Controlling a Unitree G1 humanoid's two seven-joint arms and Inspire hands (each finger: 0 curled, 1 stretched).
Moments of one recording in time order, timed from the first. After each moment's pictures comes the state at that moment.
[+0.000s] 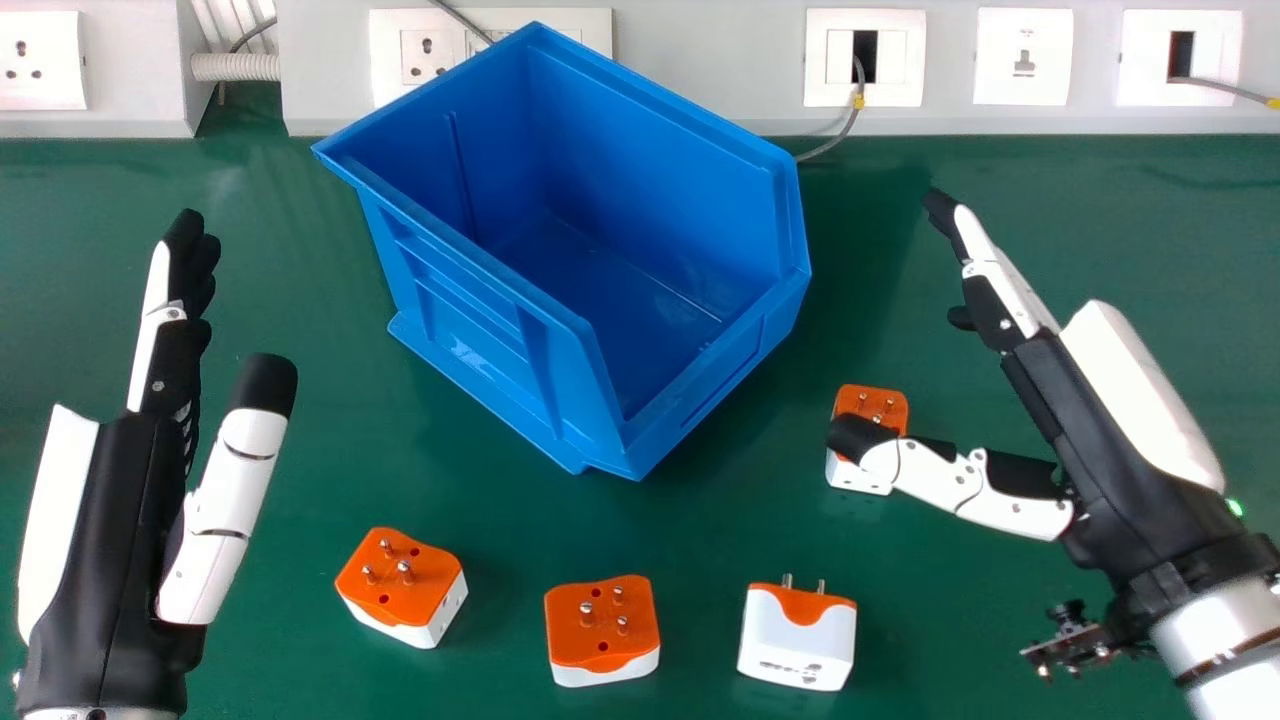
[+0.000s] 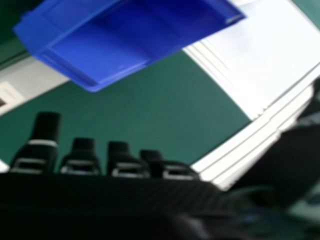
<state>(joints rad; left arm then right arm) 0.40 0.18 0.24 -0.36 0.08 -0.38 -0.06 0.12 -0.35 -0.03 -0.27 -0.40 -0.20 0.14</state>
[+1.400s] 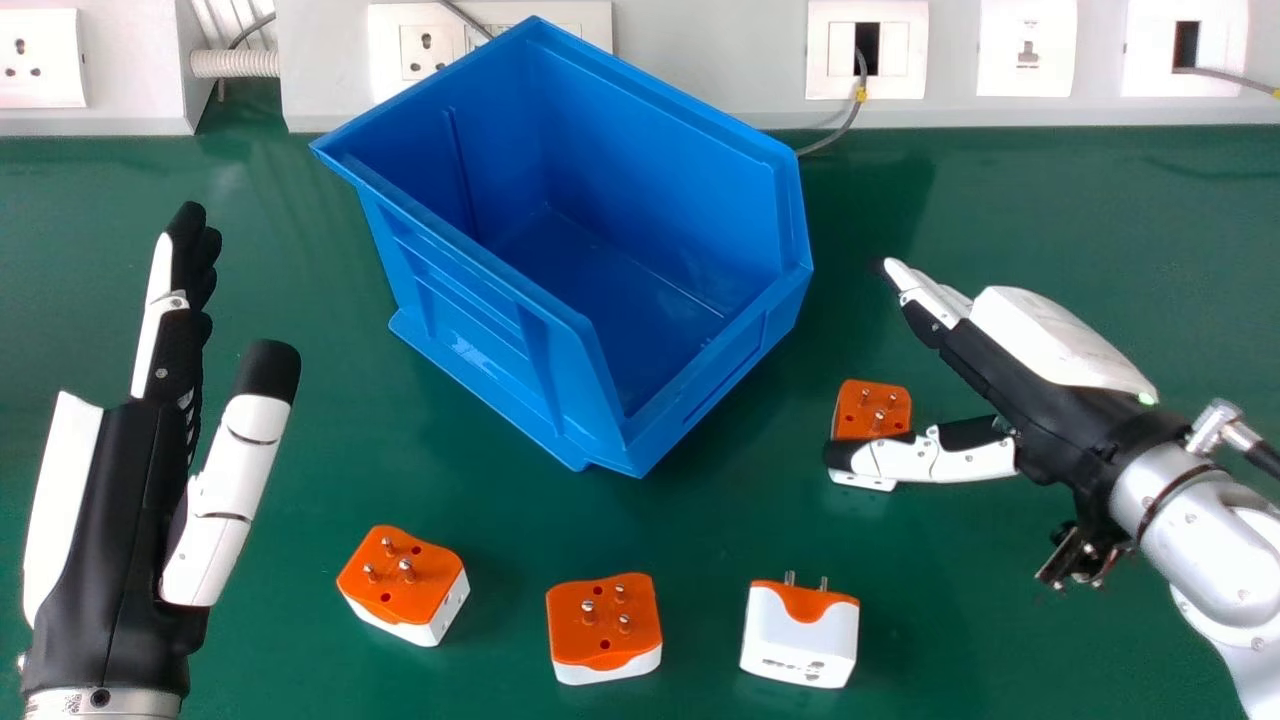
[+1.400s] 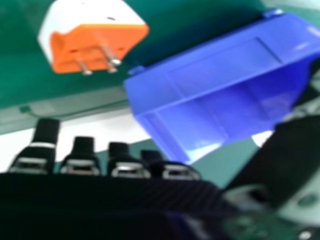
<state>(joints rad) 0.38 0.18 0.24 -0.37 0.08 -0.34 -0.06 -0.28 -0.56 0.14 0.15 -0.53 -0.10 0.30</state>
